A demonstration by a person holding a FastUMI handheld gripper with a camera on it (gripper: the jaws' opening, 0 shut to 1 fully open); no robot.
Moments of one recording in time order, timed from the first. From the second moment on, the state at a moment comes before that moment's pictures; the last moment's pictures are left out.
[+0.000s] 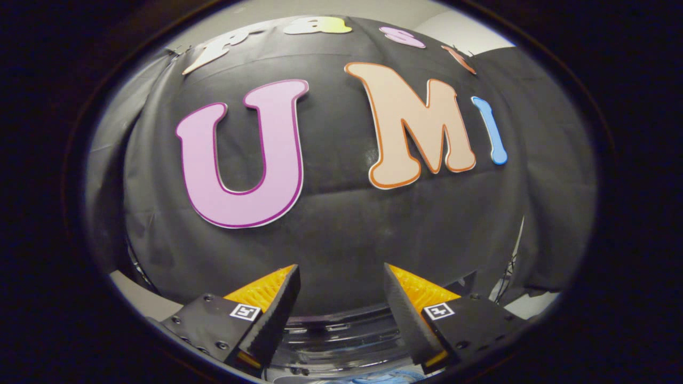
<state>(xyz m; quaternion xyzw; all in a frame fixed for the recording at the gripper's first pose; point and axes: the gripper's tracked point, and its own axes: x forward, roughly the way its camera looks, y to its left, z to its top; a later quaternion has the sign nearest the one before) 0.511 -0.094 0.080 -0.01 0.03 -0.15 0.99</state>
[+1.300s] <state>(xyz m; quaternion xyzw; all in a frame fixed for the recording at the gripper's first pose) 0.456 -0.079 0.050 -0.08 0.01 -0.11 0.99</state>
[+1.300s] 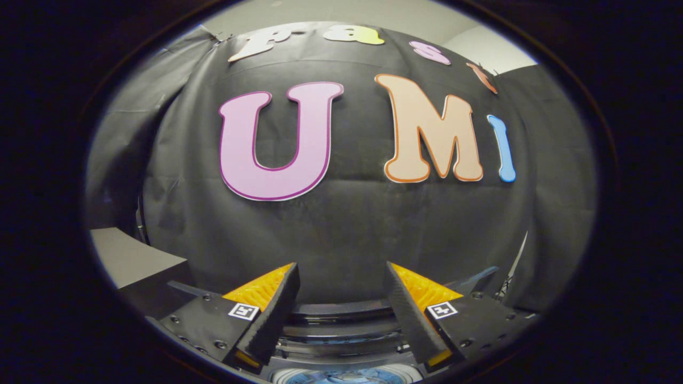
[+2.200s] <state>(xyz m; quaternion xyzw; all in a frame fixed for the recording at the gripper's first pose) 0.417 -0.075 0.044 -0.08 0.01 -0.10 0.99</state>
